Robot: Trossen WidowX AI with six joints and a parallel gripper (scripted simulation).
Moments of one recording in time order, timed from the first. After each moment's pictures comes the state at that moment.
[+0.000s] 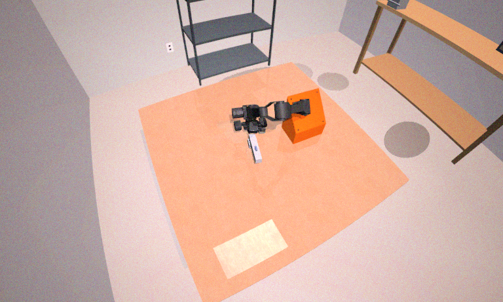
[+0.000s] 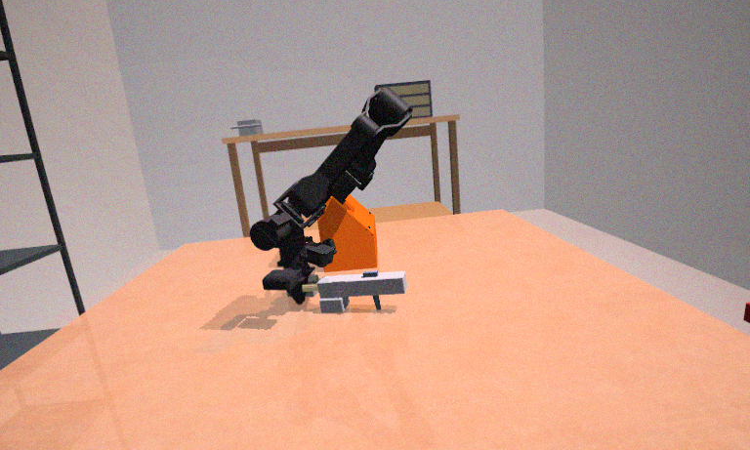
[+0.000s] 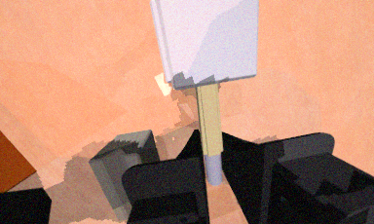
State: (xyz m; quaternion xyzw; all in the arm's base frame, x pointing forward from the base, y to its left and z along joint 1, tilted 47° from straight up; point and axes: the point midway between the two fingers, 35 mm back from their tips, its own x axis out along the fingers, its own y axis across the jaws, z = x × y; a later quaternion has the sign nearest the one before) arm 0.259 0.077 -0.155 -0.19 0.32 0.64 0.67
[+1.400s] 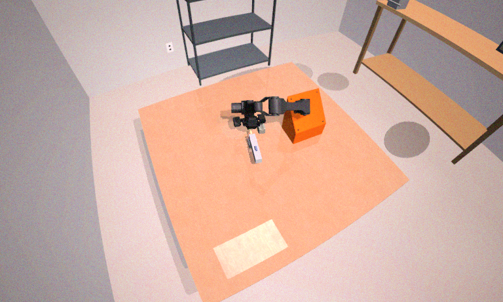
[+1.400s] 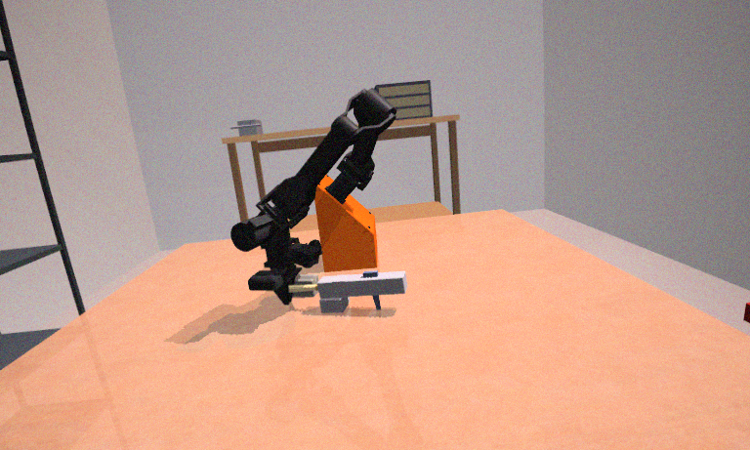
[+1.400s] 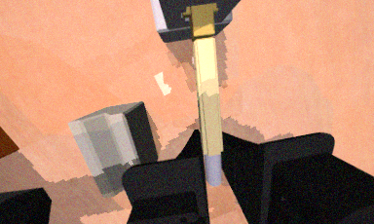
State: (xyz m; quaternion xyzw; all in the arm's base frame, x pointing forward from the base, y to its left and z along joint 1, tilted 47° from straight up) arm 0.254 0.057 -0.180 -0.20 0.32 0.64 0.67
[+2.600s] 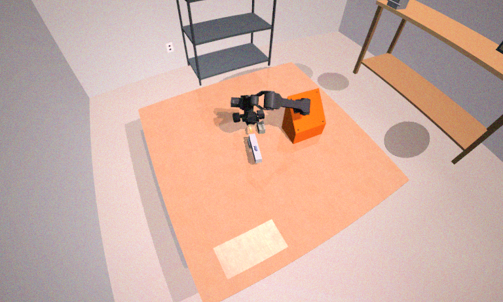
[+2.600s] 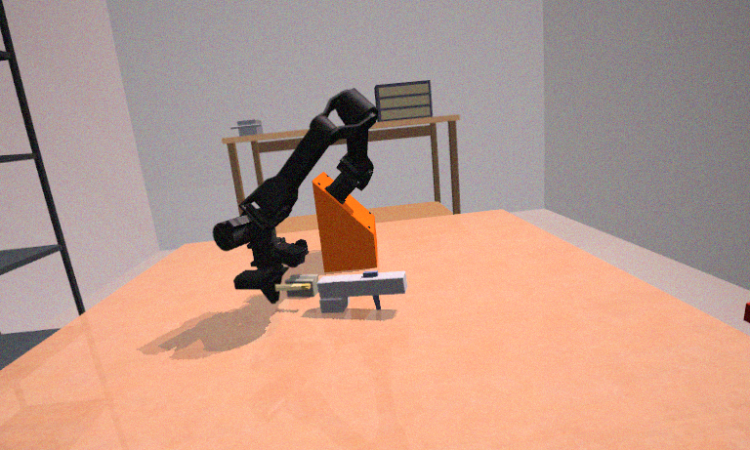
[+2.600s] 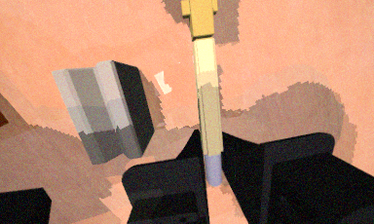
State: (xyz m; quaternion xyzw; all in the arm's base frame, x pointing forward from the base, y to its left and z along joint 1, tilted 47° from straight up) arm 0.245 0.033 -0.203 -0.19 0.32 0.64 0.67
